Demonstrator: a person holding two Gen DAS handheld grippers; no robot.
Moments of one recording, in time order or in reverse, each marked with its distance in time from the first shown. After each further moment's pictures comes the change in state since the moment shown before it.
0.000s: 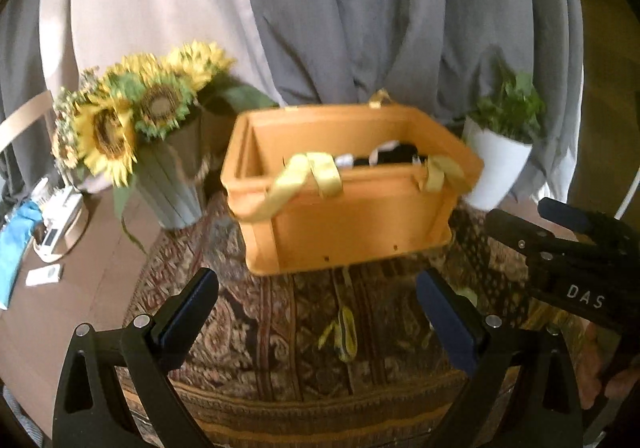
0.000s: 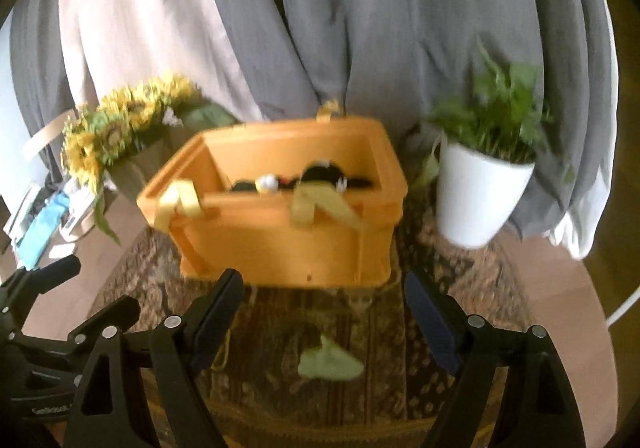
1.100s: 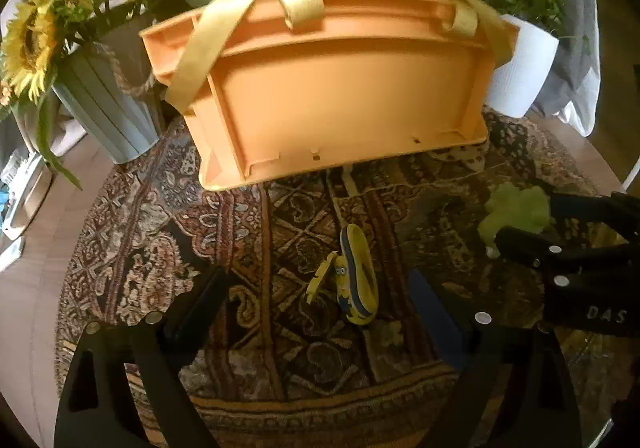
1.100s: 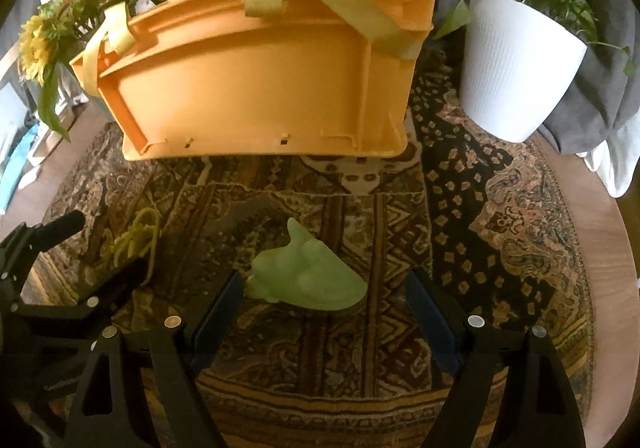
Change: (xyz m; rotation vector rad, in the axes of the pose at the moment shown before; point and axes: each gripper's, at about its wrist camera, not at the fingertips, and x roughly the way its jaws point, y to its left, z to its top) left arm 0.104 -0.009 -0.063 0.079 0.178 0.002; right arm 0.094 -0.012 -0.073 -0.045 0.286 -0.012
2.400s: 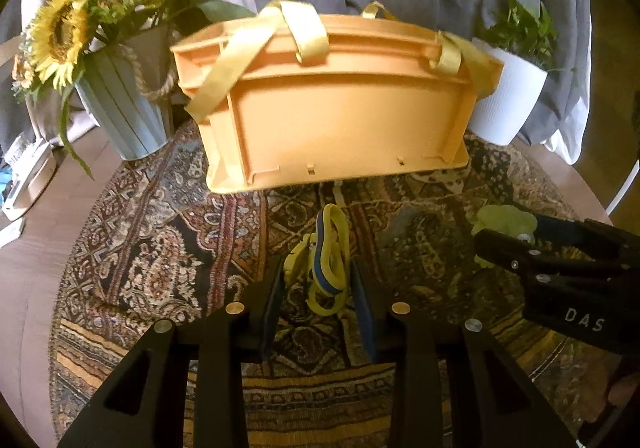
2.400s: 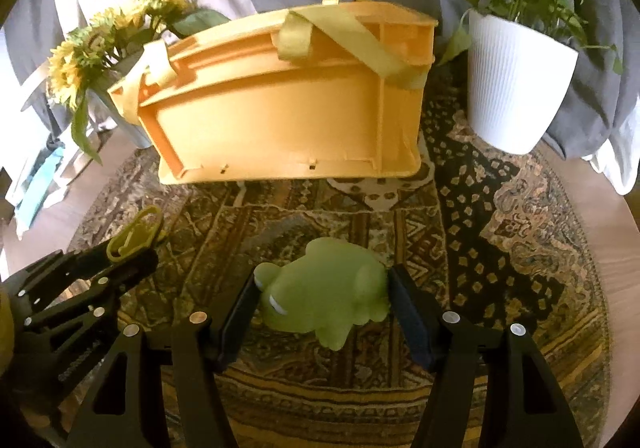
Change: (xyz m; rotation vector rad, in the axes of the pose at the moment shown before) left arm -0.036 -0.004 -0.009 -0.071 -0.081 -0.032; right arm -0.029 0.005 -0.007 0.034 -0.115 0.088
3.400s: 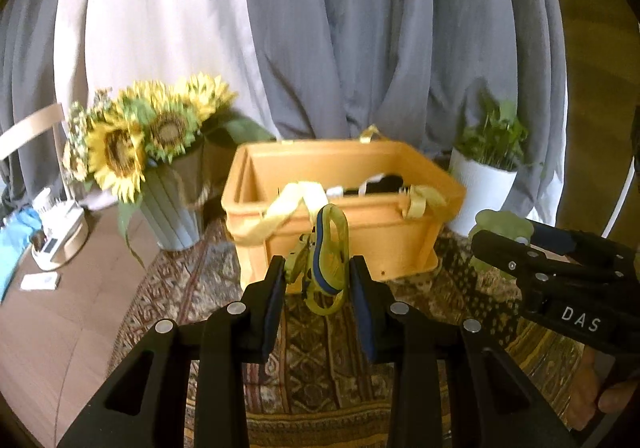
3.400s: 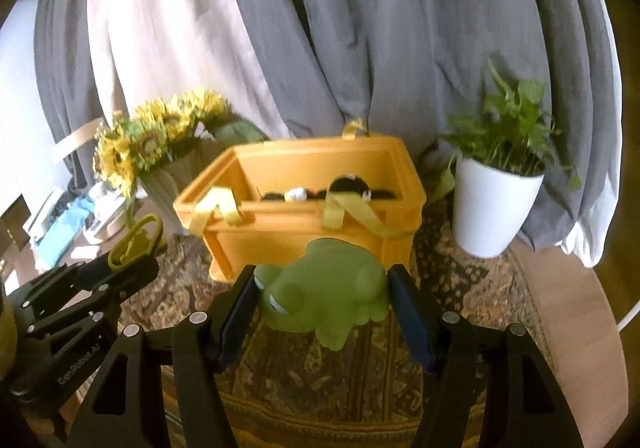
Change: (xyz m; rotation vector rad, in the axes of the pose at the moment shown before) left arm -0.103 0.006 0.053 -0.017 -0.271 0.004; right arm -0.104 0.022 0.051 -0.033 -0.275 0.010
